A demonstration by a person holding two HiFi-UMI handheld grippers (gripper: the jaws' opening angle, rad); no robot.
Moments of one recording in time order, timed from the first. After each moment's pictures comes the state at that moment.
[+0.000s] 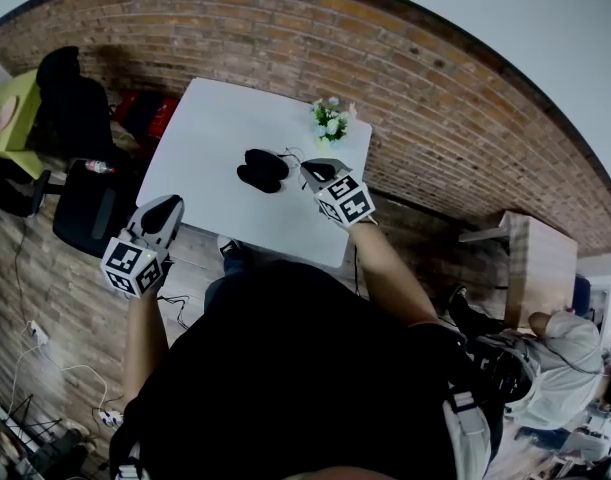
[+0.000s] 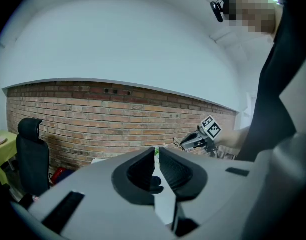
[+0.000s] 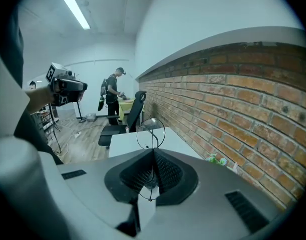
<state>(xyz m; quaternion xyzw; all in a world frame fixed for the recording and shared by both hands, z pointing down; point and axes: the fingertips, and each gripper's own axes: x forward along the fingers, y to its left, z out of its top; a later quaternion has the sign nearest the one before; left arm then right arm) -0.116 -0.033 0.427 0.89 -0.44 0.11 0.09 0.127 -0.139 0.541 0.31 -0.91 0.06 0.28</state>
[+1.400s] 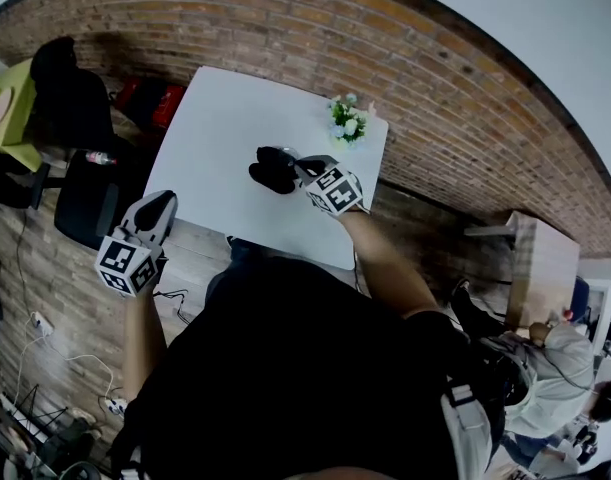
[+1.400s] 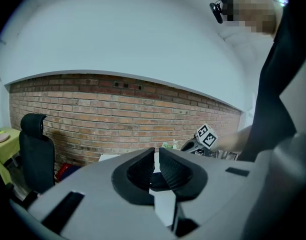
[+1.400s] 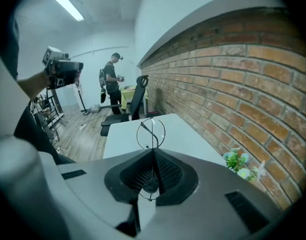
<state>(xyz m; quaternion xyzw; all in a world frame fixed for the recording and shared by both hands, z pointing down) -0.171 -0.089 0.439 0.88 -0.45 0.12 0.12 0.073 -0.195 0.621 0.28 -0.89 0.11 0.34</state>
